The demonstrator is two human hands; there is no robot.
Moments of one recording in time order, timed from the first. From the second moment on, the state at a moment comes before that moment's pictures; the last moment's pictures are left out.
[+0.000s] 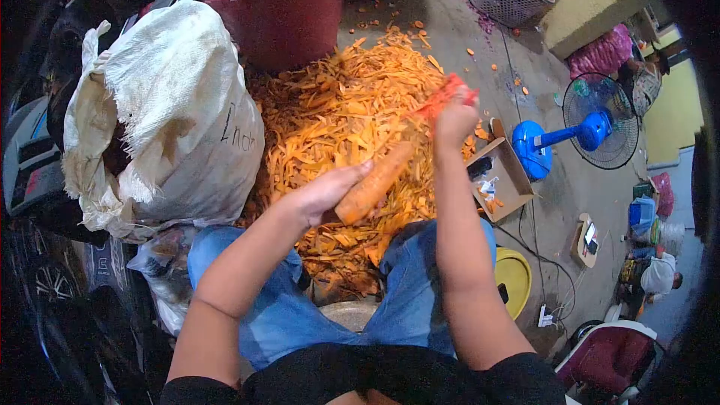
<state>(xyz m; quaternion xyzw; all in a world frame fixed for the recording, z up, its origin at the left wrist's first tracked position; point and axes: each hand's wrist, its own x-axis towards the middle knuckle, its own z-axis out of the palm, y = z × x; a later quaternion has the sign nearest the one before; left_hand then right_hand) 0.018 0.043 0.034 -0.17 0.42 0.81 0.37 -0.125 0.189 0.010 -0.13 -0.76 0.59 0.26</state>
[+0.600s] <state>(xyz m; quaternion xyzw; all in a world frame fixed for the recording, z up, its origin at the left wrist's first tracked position) 0.018 0.053 0.024 -0.12 0.50 0.79 0.32 -0.136 0.201 -0.001 -0.11 -0.79 0.54 0.28</state>
